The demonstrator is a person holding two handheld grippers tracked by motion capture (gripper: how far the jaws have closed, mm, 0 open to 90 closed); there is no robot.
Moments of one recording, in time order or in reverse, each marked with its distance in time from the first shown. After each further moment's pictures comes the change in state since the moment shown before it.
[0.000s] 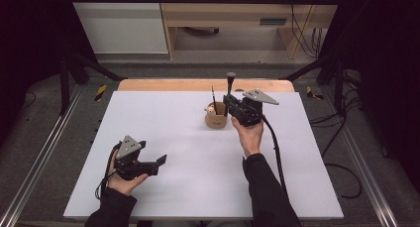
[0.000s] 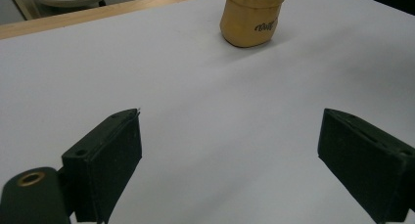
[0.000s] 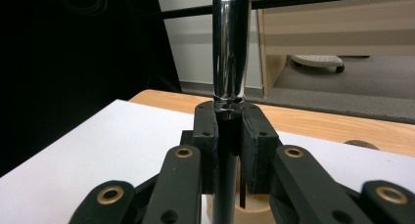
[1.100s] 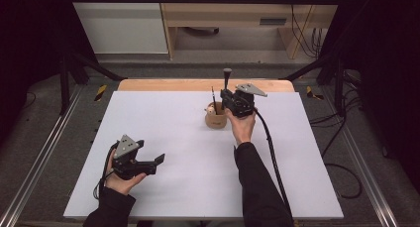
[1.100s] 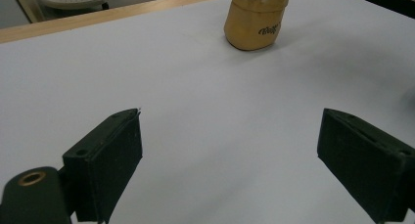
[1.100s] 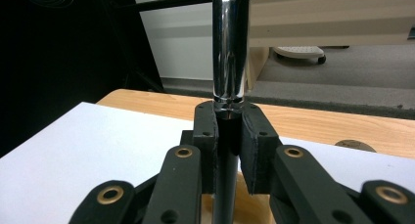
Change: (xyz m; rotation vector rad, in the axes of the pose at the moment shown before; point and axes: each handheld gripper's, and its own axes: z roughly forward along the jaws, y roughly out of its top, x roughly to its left) left arm 0.004 0.001 -0.004 -0.009 0.005 -0.006; right arm -0.015 -0.008 0.049 0.024 -0.074 0.021
